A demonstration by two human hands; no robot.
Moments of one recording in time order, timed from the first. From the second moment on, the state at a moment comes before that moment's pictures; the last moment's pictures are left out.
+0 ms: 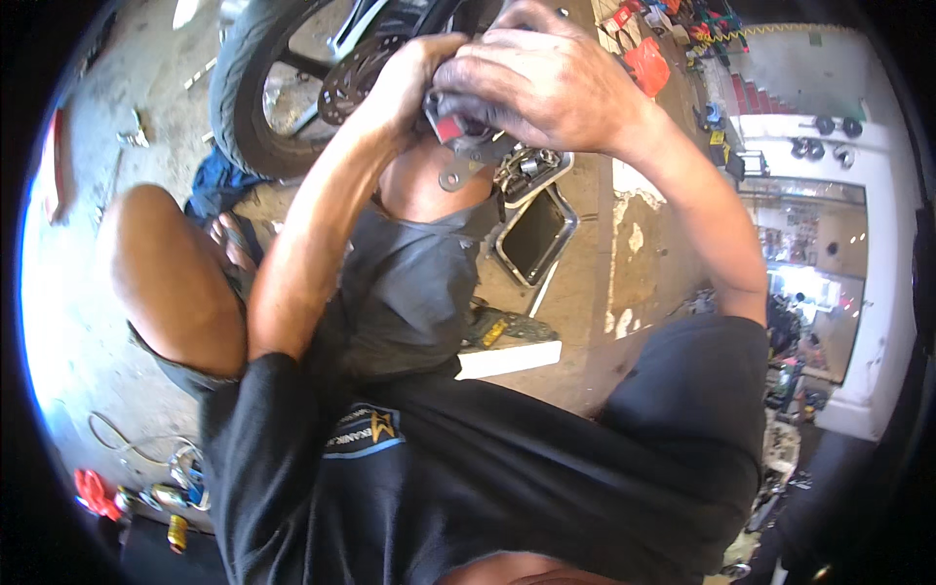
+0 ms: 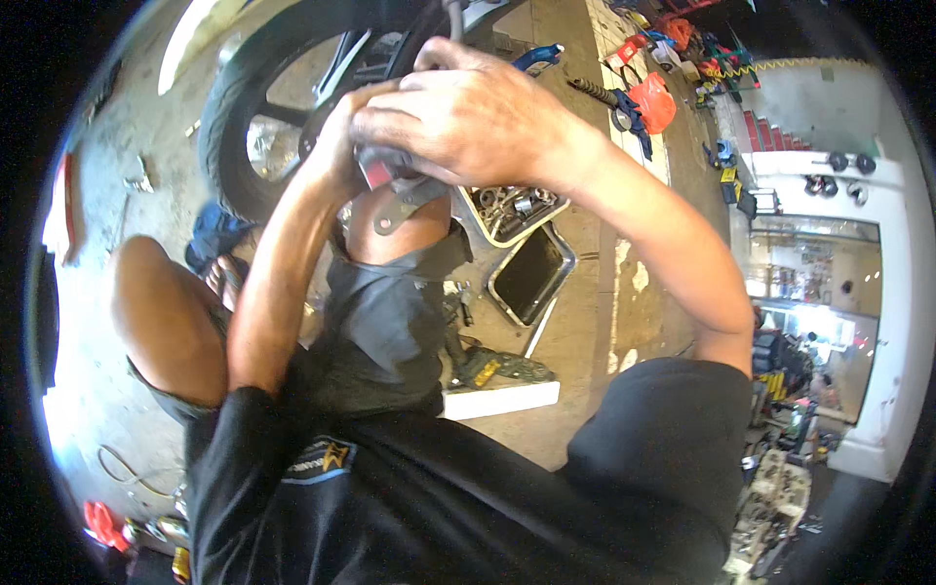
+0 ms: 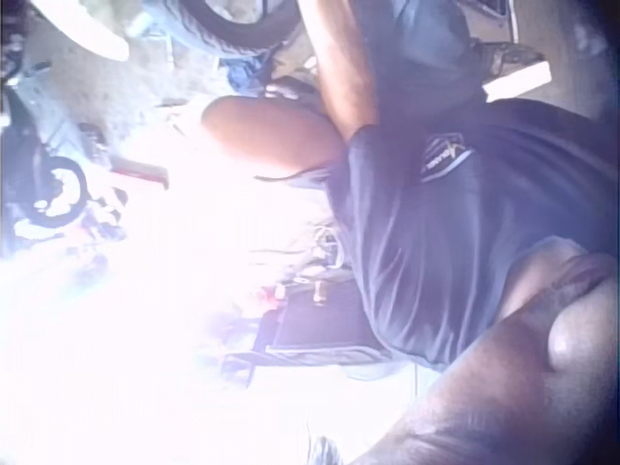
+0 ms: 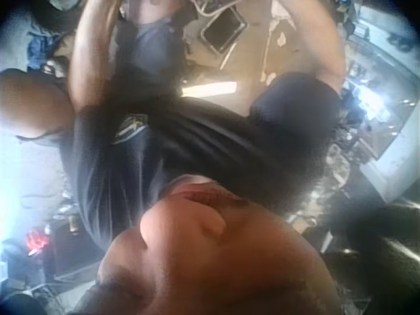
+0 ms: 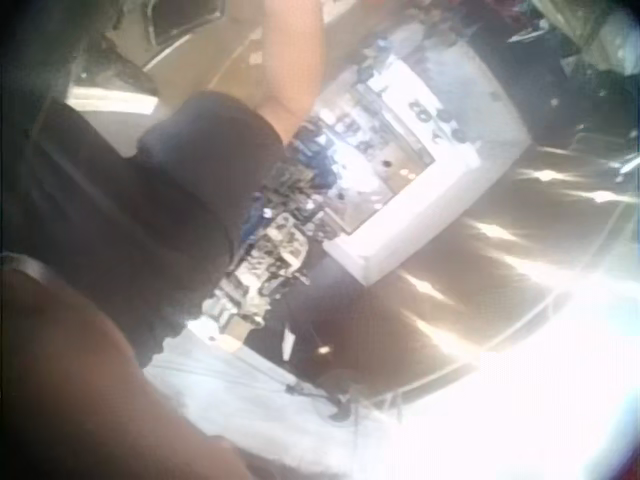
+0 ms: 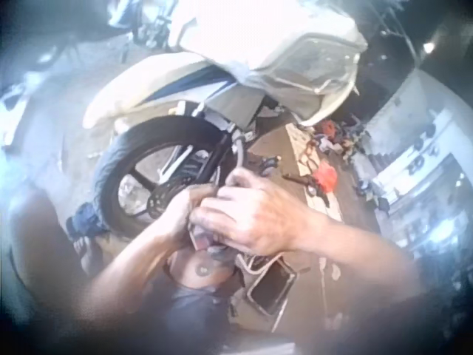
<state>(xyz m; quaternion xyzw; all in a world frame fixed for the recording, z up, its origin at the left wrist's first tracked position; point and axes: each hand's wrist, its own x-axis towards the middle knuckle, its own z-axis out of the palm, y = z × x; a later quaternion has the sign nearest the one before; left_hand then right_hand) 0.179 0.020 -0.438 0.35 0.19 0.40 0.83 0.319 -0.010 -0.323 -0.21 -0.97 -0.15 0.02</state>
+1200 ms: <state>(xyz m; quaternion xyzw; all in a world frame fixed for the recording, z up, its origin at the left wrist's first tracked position) 0.183 0.044 -0.490 0.25 0.07 0.39 0.88 0.275 0.028 -0.350 -0.12 -0.99 0.00 0.11</state>
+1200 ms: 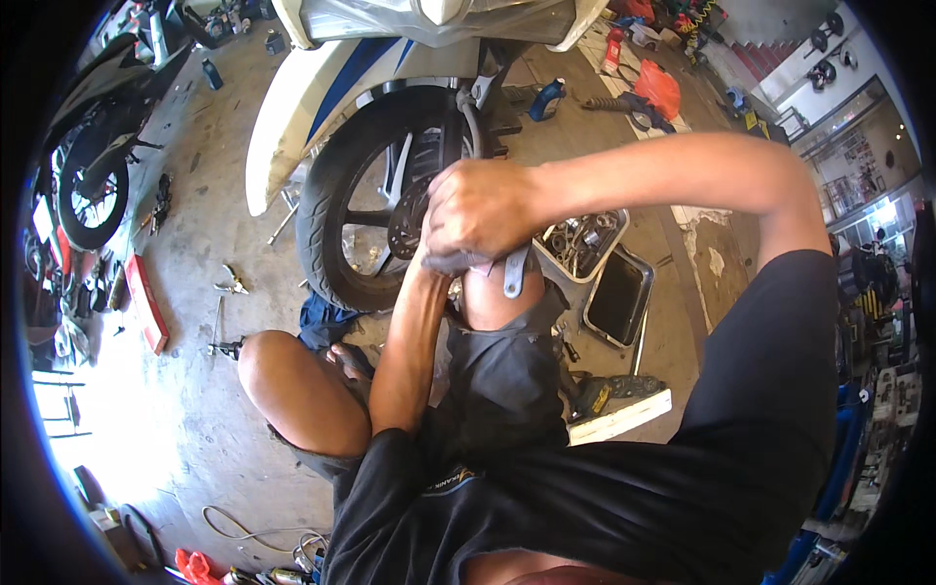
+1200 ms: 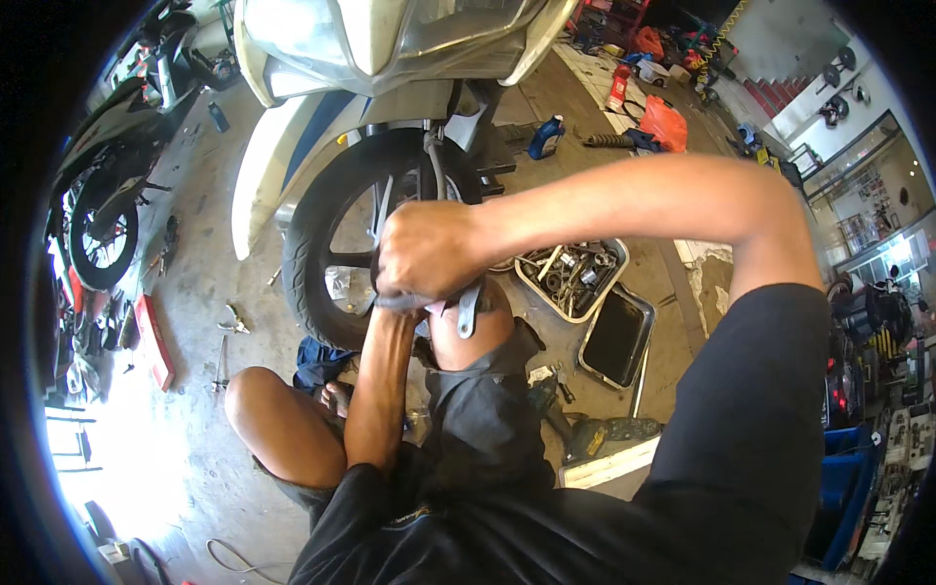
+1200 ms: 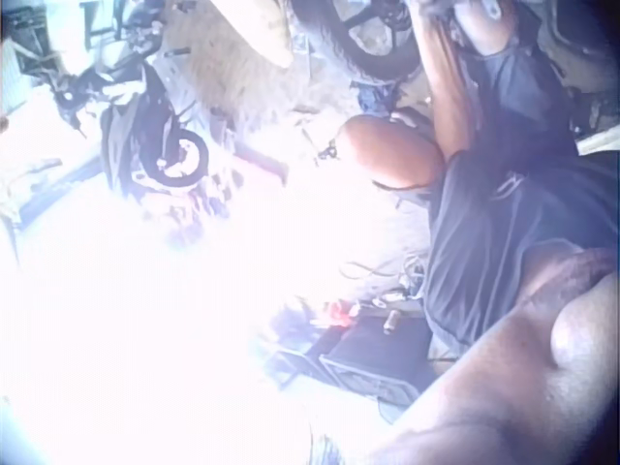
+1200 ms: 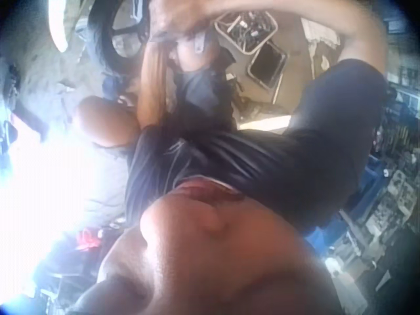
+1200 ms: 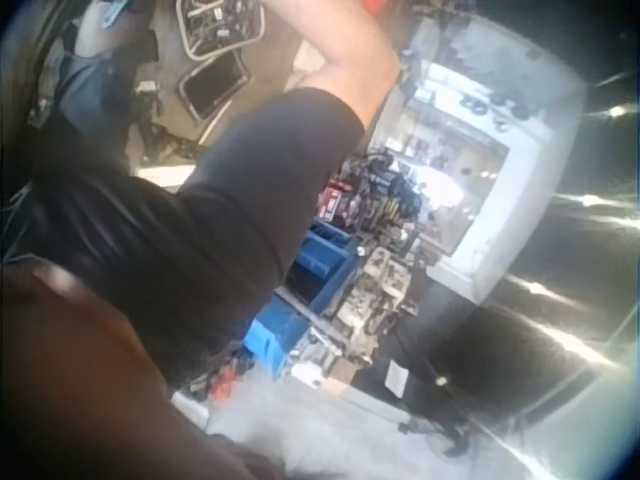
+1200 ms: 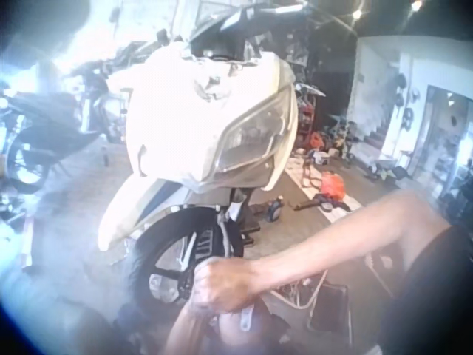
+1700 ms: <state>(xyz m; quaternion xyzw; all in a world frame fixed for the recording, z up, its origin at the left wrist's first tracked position) 0.174 0.048 -0.509 0.22 0.05 0.36 0.91 0.252 0.058 -0.274 -0.06 -0.97 0.13 -0.21</state>
